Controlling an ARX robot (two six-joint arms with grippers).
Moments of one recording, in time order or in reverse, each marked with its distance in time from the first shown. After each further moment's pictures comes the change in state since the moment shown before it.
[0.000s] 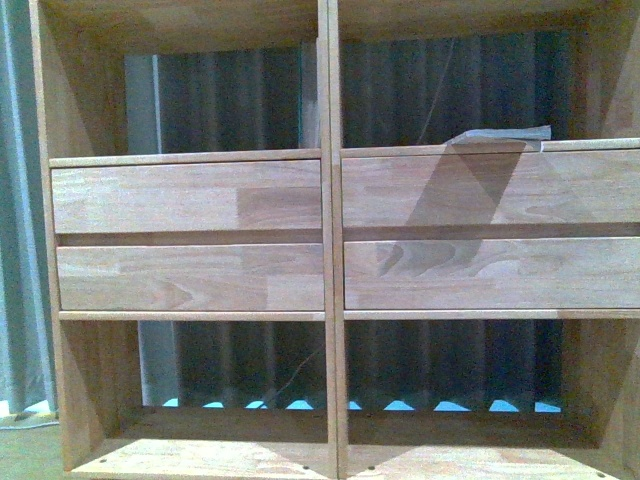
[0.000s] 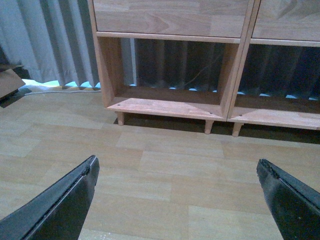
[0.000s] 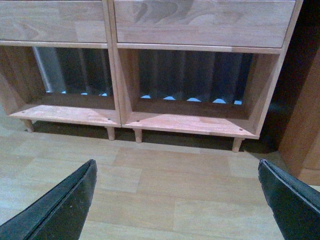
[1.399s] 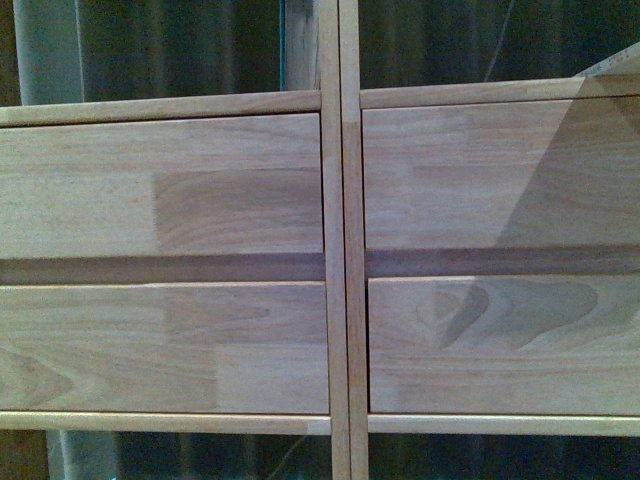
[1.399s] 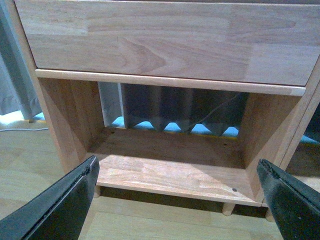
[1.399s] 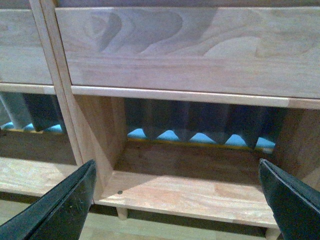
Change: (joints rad) left arm 0.000 0.000 0.000 0.000 0.000 0.000; right arm 0.000 0.000 0.000 0.000 -0.002 0.000
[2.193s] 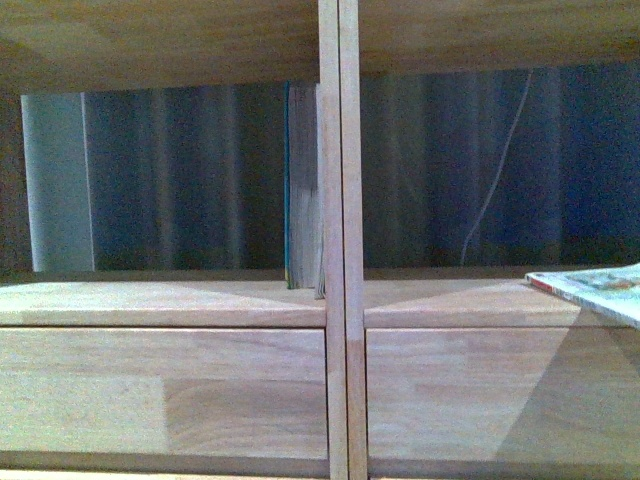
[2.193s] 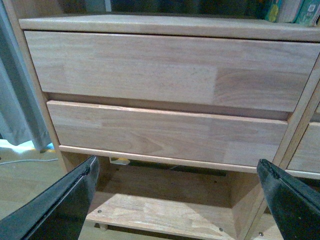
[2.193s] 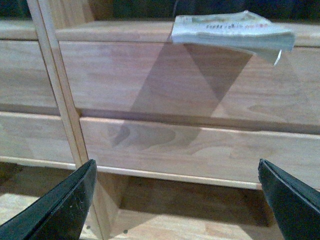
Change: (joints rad) left arm 0.000 0.000 0.000 0.000 0.000 0.000; right arm 0.000 0.000 0.000 0.000 0.002 0.000
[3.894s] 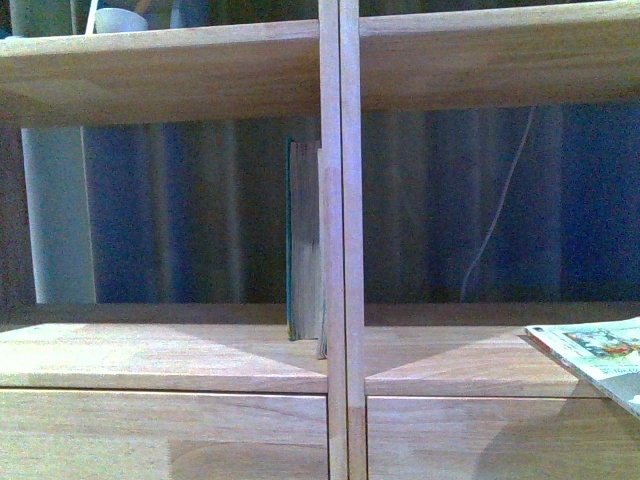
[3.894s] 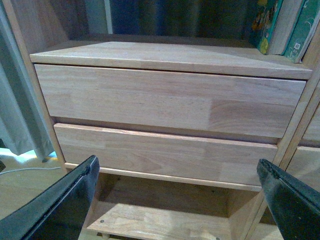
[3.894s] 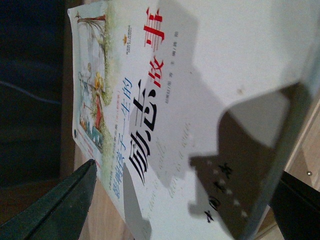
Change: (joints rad) left arm 0.000 0.000 0.000 0.000 0.000 0.000; right arm -0.033 1.562 0.882 0.221 0.264 1.400
